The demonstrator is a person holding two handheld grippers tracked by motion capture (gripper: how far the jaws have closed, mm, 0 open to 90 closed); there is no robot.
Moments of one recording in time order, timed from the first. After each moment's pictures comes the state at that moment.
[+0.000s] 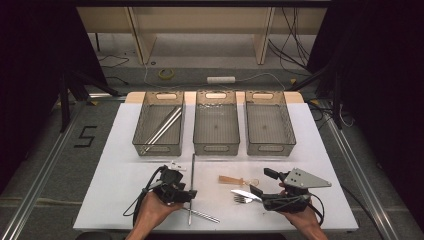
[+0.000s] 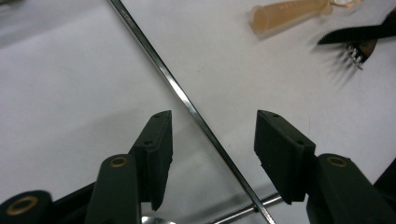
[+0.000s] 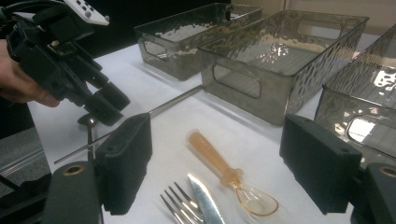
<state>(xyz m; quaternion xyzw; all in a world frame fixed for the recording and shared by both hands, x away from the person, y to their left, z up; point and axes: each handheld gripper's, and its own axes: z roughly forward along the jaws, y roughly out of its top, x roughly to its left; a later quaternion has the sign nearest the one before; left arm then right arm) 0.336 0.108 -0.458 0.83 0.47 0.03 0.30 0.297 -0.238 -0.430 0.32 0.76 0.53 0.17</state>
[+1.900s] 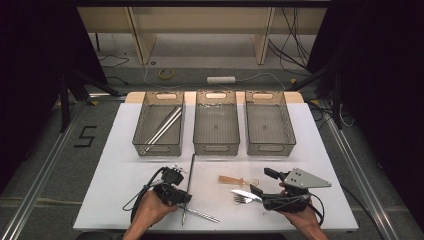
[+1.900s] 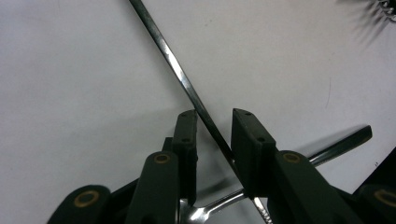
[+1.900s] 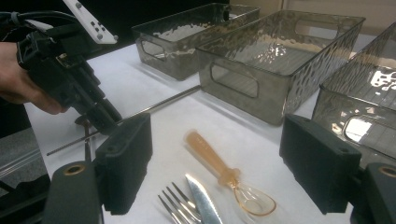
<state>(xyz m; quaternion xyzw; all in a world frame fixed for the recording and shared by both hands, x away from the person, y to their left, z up) 0.344 0.112 -0.468 0.85 0.47 -0.02 0.25 0.297 -0.238 -0.431 0.33 0.76 0.53 0.17</state>
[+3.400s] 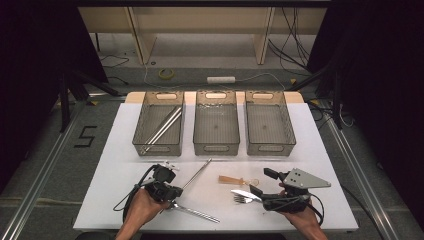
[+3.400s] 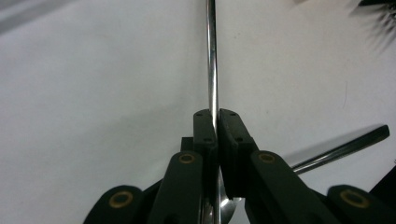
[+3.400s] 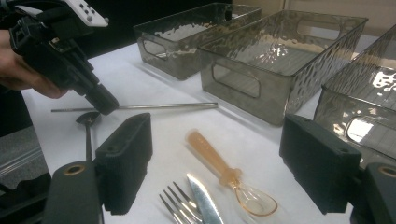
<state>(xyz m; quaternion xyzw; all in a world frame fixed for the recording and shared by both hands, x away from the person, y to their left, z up) 0.342 0.131 -0.455 0.85 0.46 0.03 0.26 0.297 -0.237 -0.430 0.32 0.77 0.53 0.17</state>
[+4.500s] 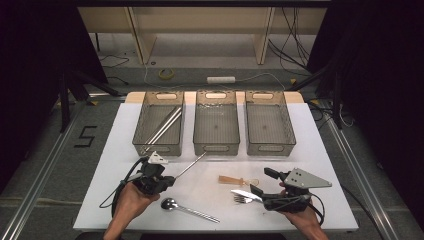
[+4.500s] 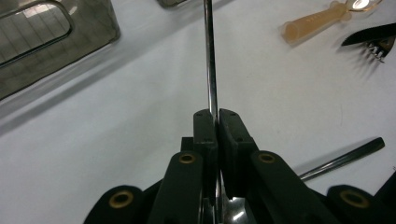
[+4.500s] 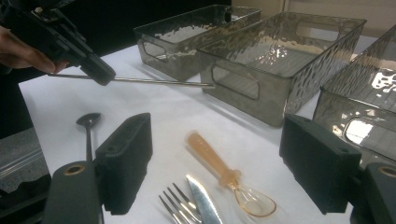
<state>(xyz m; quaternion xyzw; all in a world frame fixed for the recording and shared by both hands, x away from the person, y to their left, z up) 0.341 0.153 -0.427 0.84 0.43 0.08 0.31 0.297 -0.239 -0.430 0.32 0.76 0.53 0.17</state>
